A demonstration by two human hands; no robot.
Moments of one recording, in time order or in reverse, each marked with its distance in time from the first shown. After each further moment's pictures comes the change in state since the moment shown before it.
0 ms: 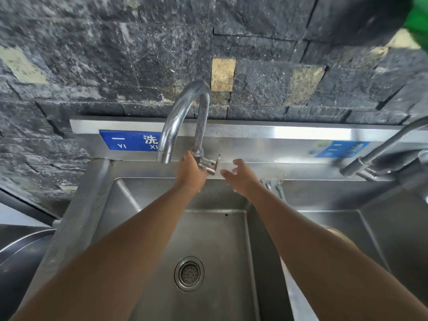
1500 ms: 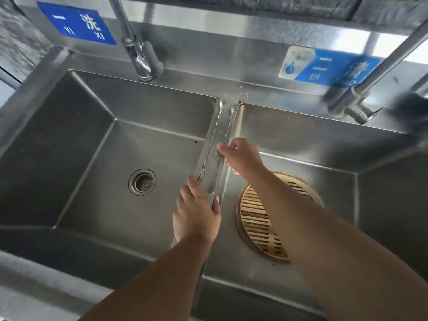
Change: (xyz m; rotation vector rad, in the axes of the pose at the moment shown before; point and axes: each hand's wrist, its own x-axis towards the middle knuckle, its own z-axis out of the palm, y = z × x) left_hand -0.288 0.030 0.289 0.614 0.137 -0.329; right_hand -0.039 0.237 -0.096 -0.070 -0.196 -0.125
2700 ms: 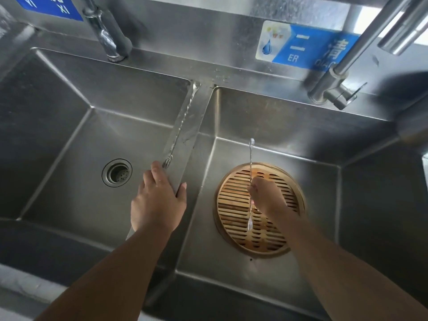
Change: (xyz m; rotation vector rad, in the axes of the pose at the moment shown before) left_hand 0.001 0.002 0.006 0.015 0.066 -0.021; right_hand -0.024 0.204 -0.020 -0.416 -0.072 -0.032
